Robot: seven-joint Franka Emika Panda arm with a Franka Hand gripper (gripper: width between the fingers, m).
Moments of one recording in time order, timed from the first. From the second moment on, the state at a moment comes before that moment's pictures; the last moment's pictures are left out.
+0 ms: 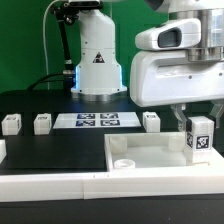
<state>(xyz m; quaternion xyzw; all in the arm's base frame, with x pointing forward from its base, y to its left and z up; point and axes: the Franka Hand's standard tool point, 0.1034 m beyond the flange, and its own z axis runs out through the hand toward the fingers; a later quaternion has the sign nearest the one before) 0.622 0.120 0.080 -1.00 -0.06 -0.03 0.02</state>
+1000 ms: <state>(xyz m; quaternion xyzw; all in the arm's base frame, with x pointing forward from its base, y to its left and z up) 0.620 0.121 0.079 -0.89 0.46 -0.02 0.05</state>
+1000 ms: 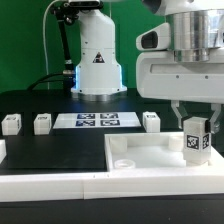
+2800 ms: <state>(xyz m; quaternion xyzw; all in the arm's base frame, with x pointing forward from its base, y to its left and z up) 0.618 0.125 0.078 -1.00 0.01 -0.01 0.02</state>
